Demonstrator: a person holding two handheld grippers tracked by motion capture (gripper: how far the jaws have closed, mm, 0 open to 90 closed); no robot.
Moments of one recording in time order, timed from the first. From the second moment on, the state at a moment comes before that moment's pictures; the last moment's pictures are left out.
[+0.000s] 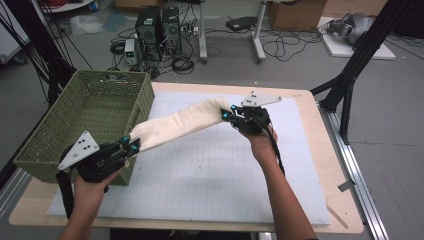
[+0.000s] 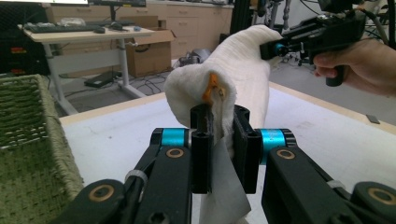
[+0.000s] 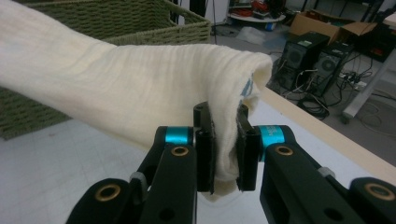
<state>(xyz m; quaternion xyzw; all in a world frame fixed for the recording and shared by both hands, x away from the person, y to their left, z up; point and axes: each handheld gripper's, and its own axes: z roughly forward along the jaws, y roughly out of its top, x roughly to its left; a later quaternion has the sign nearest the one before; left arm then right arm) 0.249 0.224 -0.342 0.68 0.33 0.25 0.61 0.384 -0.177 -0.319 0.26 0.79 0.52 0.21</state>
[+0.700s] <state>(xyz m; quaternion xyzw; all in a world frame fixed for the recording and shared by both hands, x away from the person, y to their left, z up) 0.243 0.254 -0.331 0.64 0.36 0.28 0.62 0.441 -0.090 -0.279 0.23 0.79 0.52 0.22</state>
